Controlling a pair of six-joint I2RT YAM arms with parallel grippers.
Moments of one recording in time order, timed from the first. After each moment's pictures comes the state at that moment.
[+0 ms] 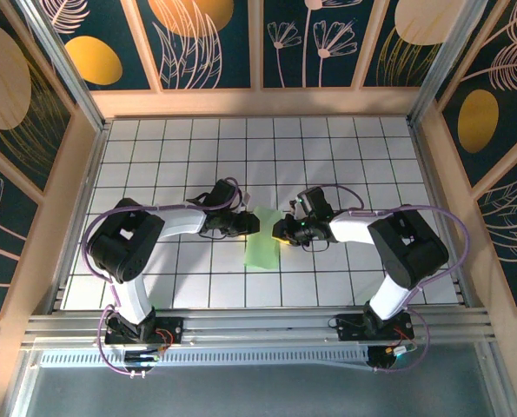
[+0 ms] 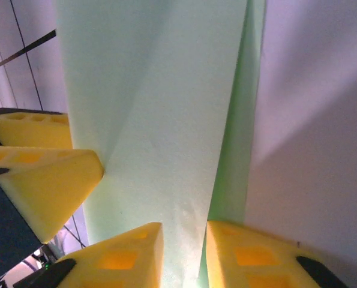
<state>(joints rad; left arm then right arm) -0.62 1.82 0.92 -0.11 0.43 -0.67 0.56 1.67 0.70 0.01 -0.54 0.83</state>
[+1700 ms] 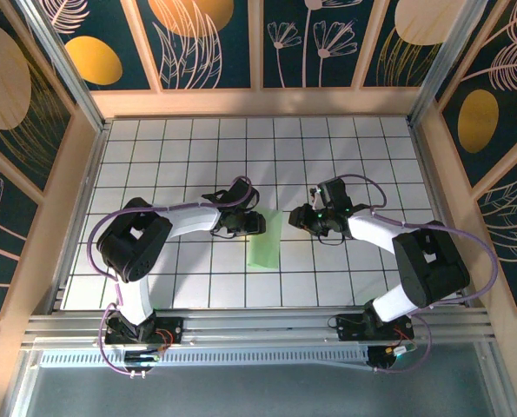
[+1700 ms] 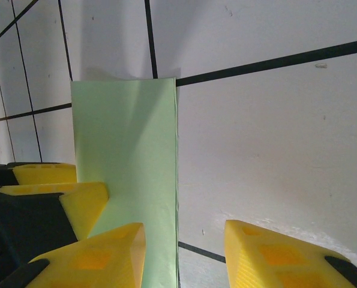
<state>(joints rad) -0.72 1.87 1.07 -0.31 0.20 -0.74 0.43 1.51 0.70 -0.14 -0.43 0.70</state>
